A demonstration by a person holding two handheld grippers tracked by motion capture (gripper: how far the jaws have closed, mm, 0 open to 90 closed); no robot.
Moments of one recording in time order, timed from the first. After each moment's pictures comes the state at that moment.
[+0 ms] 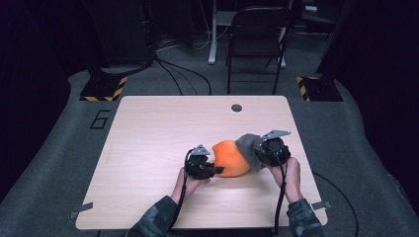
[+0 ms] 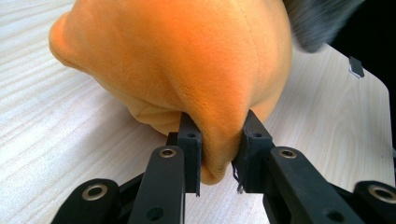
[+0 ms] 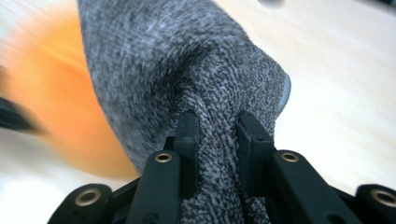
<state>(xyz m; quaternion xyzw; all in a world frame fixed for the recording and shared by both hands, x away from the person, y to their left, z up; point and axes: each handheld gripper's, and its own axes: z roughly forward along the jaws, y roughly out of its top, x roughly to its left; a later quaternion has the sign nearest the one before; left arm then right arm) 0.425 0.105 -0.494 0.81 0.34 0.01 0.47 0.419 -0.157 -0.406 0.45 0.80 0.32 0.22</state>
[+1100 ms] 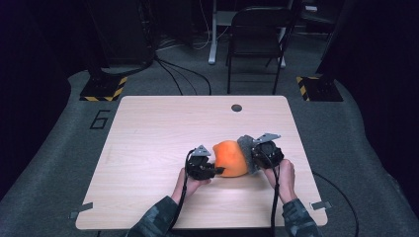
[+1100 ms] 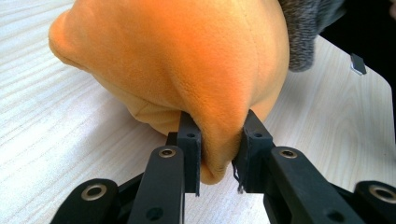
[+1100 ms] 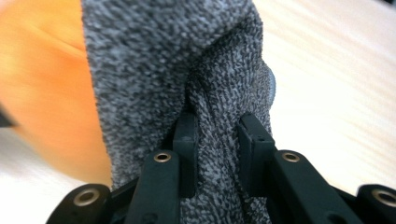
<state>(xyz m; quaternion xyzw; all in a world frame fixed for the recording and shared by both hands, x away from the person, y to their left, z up) 0.424 0.105 -0.495 0.81 0.34 0.01 0.47 0.429 -0.150 -0.438 0.45 0.82 0.27 0.23</state>
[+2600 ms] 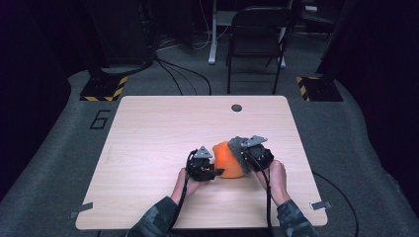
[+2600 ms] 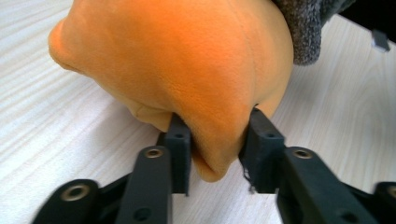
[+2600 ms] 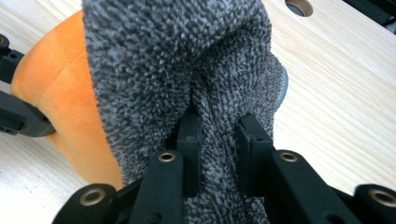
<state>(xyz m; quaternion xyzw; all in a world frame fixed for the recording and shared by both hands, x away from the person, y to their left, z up) 0.422 0.103 -0.495 0.84 0.31 0.05 0.45 0.420 -0.117 -0.435 0.40 0.84 0.26 0.25</state>
